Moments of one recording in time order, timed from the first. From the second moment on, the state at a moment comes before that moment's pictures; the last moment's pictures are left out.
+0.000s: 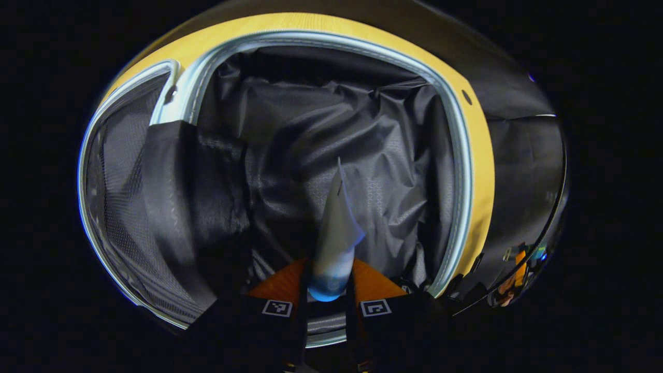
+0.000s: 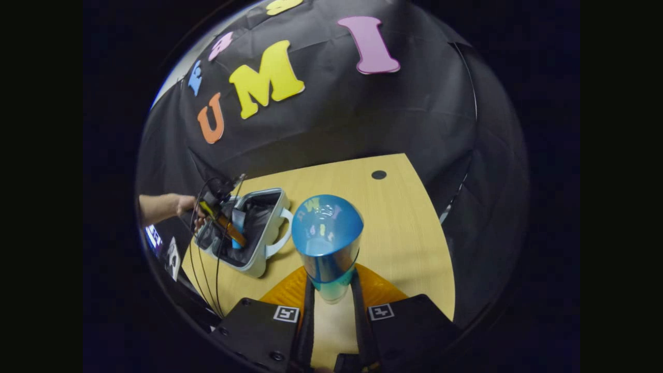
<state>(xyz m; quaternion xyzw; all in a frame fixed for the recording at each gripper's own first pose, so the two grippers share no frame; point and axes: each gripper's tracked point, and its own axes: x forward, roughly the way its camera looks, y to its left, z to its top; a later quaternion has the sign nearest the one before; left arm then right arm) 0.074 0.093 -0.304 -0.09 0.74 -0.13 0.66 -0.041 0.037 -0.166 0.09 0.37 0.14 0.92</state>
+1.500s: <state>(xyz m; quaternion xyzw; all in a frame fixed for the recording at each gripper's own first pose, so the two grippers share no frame) -0.088 0.162 -0.112 -0.17 0.32 0.00 0.93 0.045 0.339 -0.285 0.09 0.68 0.18 0.71</state>
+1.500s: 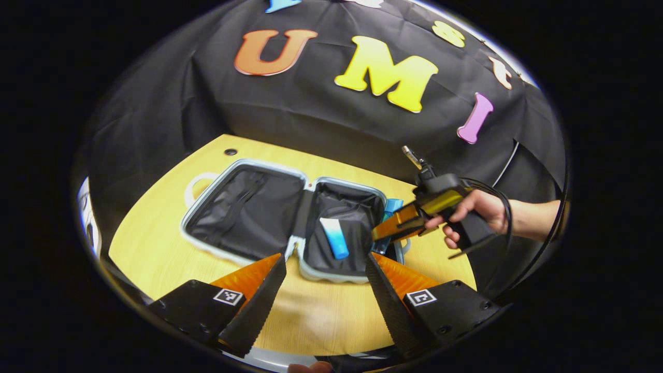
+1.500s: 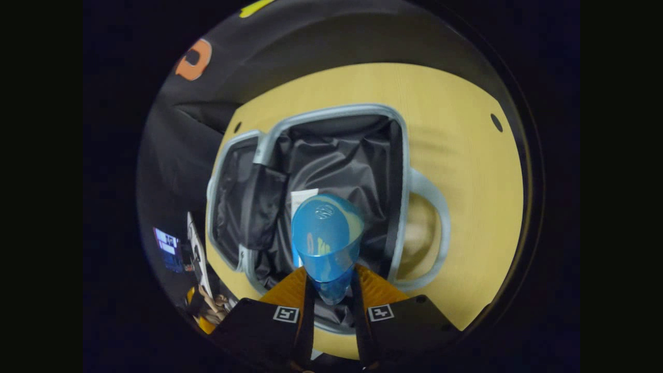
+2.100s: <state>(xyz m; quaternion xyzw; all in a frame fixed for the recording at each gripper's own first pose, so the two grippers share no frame) -0.146 0.239 -0.113 -0.21 0.30 0.10 0.93 0.052 0.345 -0.331 0.09 0.71 0.07 0.70</state>
